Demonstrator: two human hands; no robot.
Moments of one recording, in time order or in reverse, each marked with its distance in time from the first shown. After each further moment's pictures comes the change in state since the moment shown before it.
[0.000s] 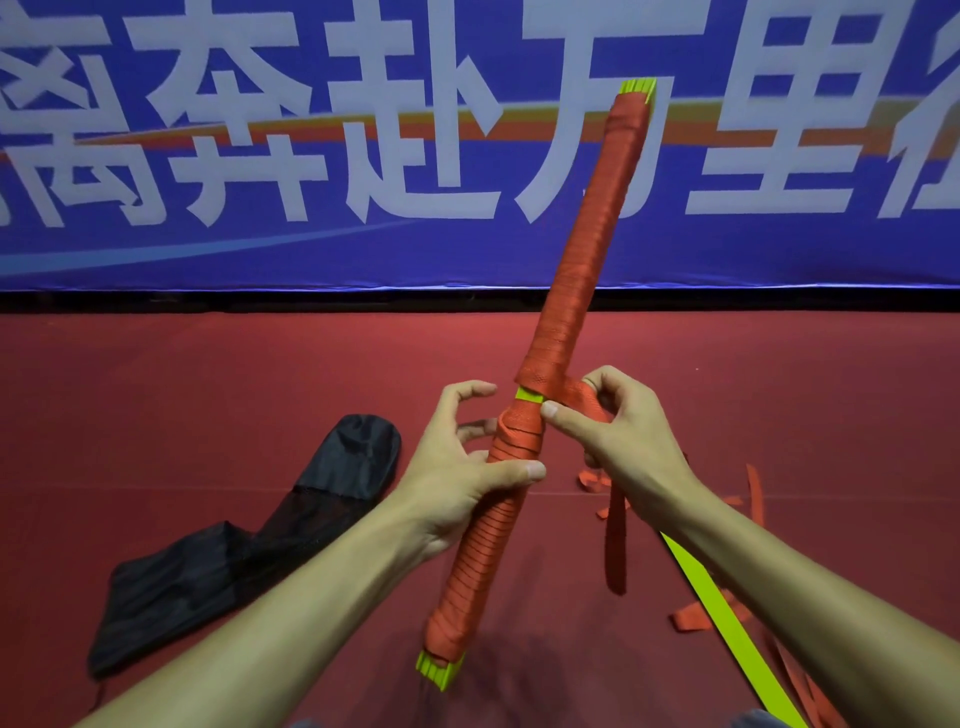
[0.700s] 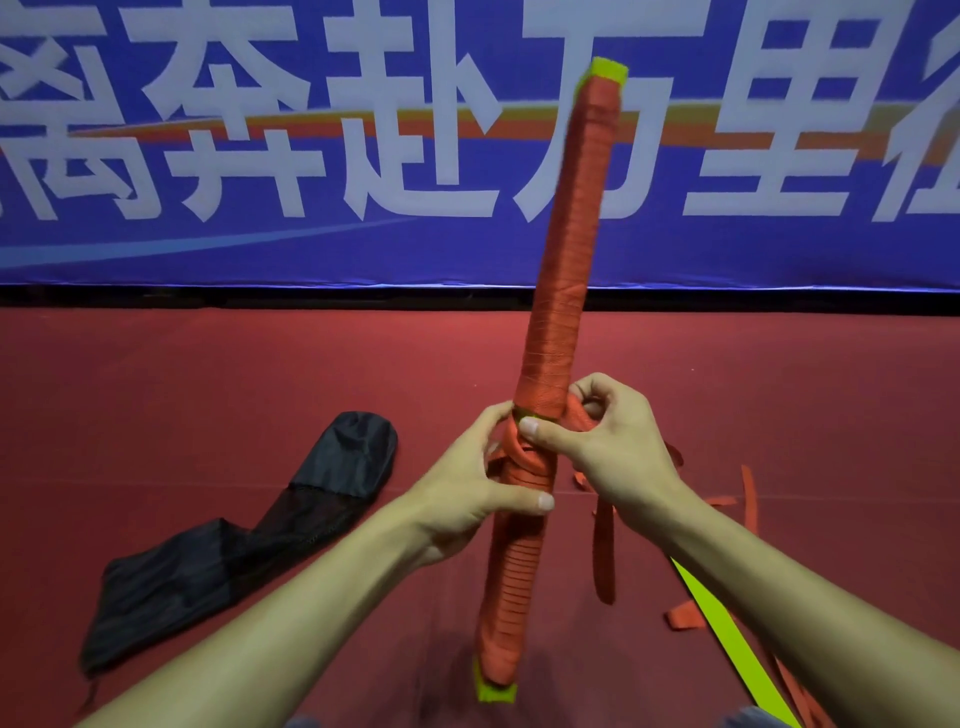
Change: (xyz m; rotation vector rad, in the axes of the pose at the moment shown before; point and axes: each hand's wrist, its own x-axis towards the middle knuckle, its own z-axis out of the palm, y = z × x) left_hand 0.003 -0.011 -0.001 0.055 -0.267 -0.029; right_hand -0.008 -0.005 0.008 0.013 0.001 0.073
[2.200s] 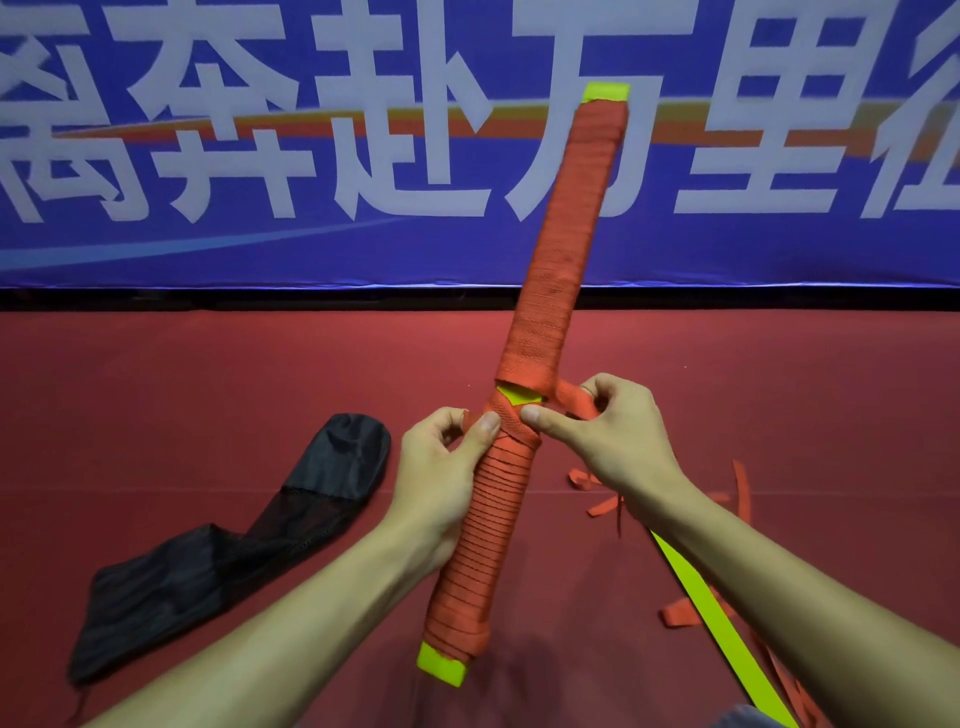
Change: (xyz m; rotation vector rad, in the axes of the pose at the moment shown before) left_hand 0.001 0.005 0.013 -0.107 0.518 0.088; right_hand 0.009 -0.002 -0.009 -0.245 0.138 0.047
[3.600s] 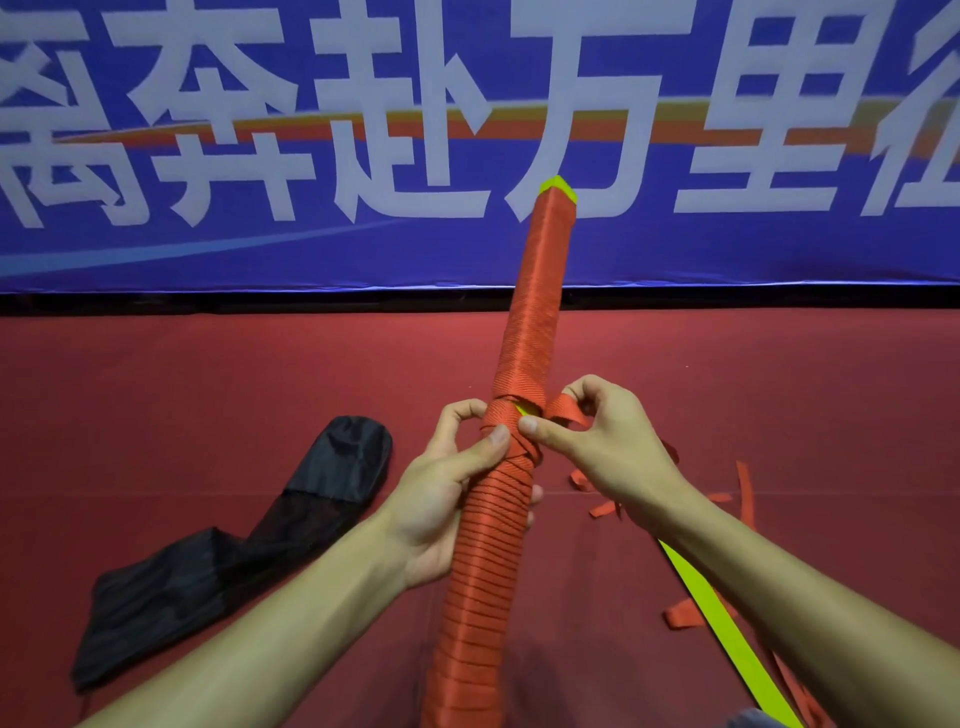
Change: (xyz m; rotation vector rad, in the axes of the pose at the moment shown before) left_hand -0.009 0.015 -0.009 -0.377 -0.433 -0.343; right_hand -0.001 0.007 0.003 0.105 -0.161 -0.046
